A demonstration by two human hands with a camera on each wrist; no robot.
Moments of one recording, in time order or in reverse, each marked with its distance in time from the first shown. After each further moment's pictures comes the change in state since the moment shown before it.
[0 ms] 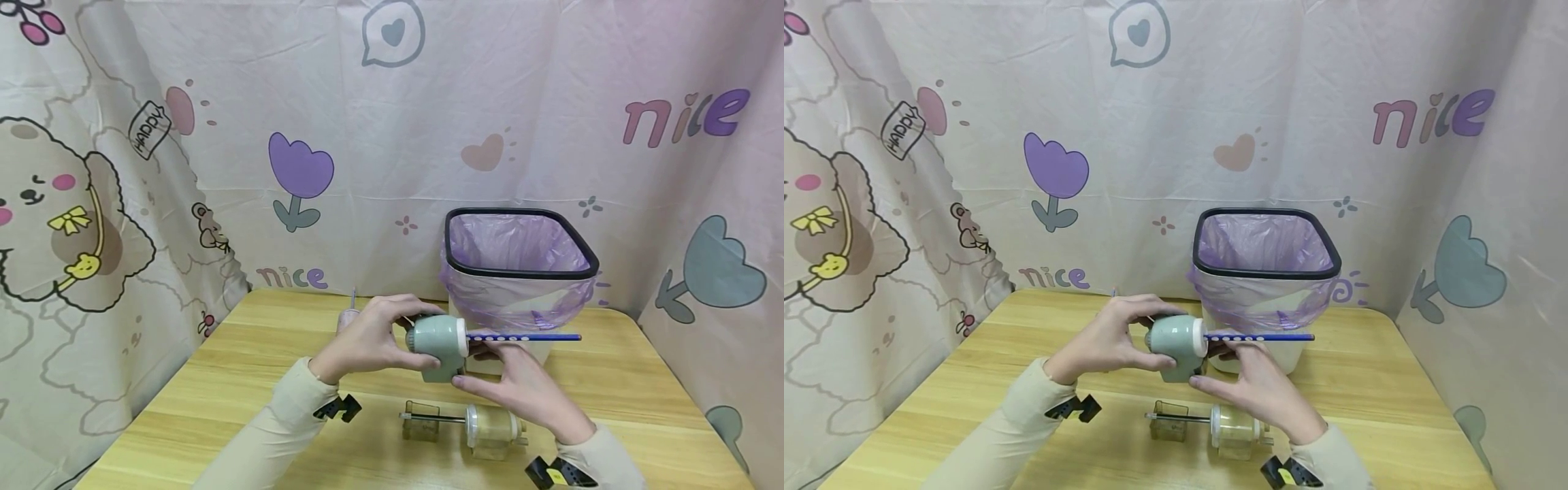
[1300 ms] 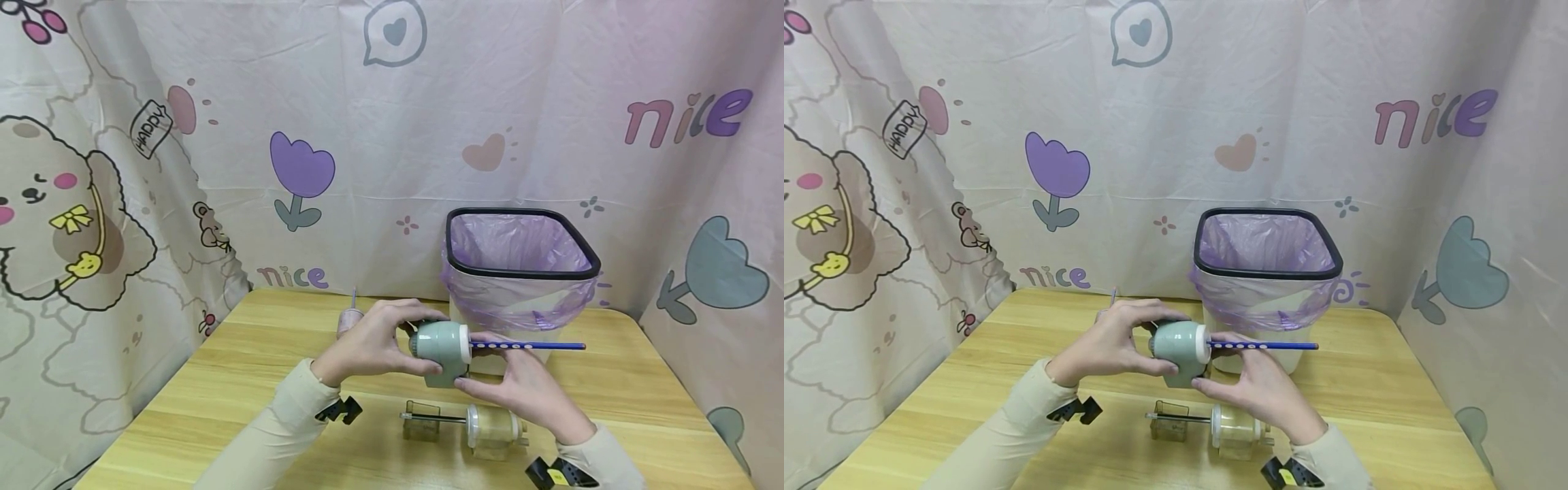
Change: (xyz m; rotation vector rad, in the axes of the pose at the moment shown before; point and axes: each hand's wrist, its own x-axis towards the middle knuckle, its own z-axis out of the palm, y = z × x) left_hand 0.000 -0.001 0.004 0.000 -0.040 0.043; right_hand -0.003 0.000 0.000 -0.046 0.059 0.019
